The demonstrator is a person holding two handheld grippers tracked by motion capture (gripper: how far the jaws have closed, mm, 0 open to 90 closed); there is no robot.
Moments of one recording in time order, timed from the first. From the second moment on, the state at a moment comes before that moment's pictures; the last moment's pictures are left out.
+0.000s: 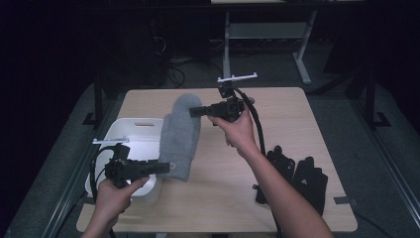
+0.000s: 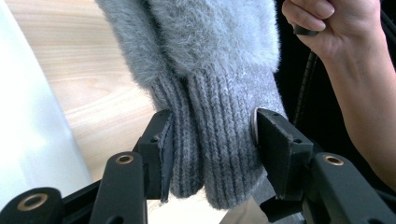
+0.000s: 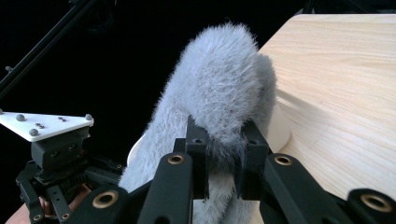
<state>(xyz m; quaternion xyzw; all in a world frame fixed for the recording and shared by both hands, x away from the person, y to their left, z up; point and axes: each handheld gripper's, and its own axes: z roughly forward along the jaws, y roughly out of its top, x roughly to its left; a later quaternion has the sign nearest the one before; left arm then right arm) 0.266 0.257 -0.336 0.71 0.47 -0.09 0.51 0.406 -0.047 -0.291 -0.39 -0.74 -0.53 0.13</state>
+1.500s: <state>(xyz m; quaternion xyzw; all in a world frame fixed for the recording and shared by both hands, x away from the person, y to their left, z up) 0.247 0.338 -0.332 0.69 0.51 -0.06 0.51 0.419 0.046 -0.300 -0.38 -0.74 -0.52 0.18</state>
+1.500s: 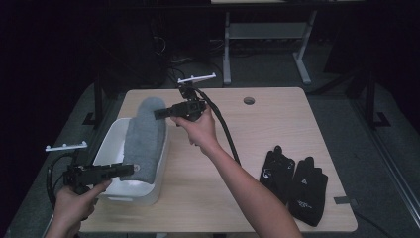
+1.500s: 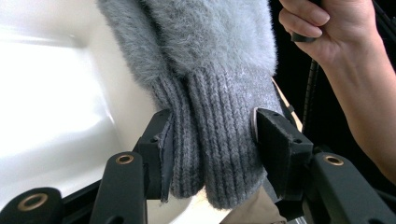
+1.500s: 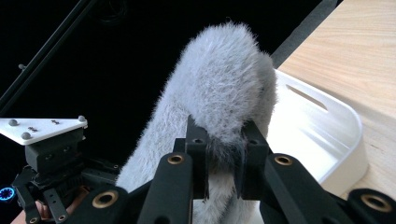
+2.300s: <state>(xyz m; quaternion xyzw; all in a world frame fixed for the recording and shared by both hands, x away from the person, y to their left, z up) 0.247 0.372 -0.348 0.68 0.54 -0.07 0.50 0.426 0.086 -0.317 -0.38 -0.75 -0.51 0.19</state>
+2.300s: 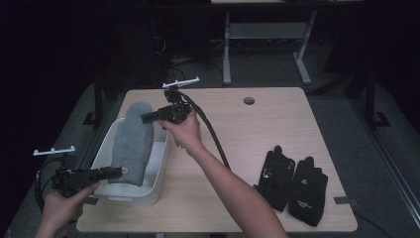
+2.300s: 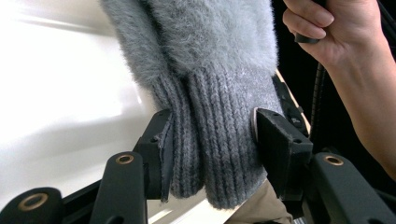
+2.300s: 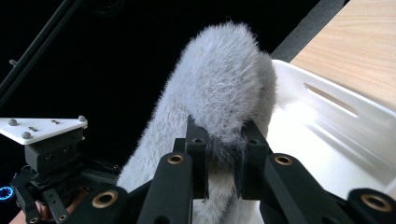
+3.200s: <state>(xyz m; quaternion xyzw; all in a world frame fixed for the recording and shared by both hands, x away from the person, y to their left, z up) 0.255 0.386 -0.382 0.68 0.57 -0.08 0.45 0.437 0.112 -0.363 -0.39 -0.76 -0.48 0.20</state>
